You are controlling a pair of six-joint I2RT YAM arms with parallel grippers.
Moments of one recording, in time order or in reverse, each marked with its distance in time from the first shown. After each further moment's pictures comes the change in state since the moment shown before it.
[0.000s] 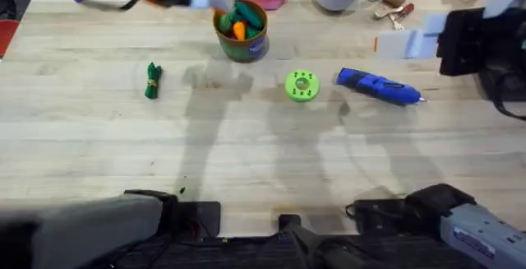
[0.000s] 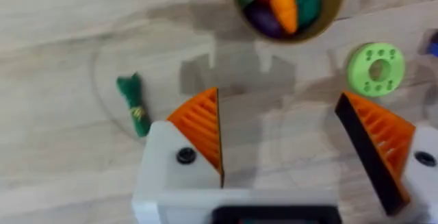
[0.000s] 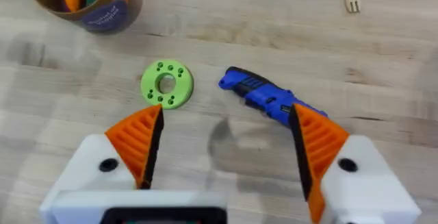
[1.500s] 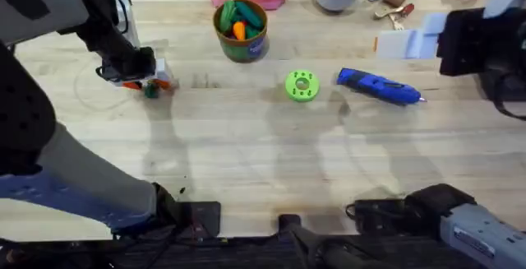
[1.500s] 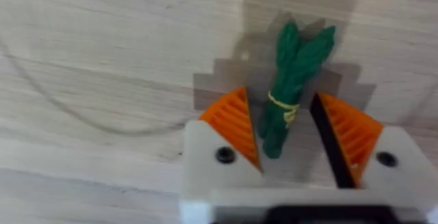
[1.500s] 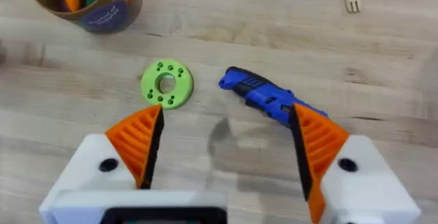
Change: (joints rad) left arm 0.435 0.331 -0.393 0.320 -0.098 0.118; right arm 0.000 0.000 0.000 0.000 0.000 0.000
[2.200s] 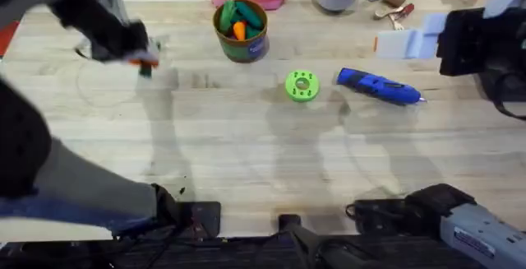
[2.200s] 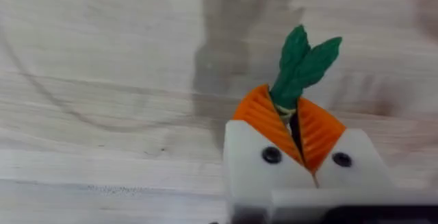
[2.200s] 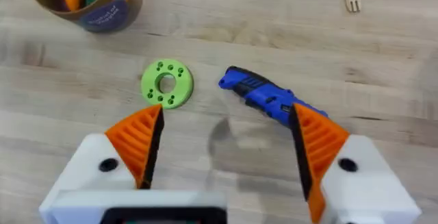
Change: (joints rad) left arm -0.005 -0.074 0.139 -0.106 0.130 -0.012; right arm 0.000 0.000 0.000 0.000 0.000 0.000
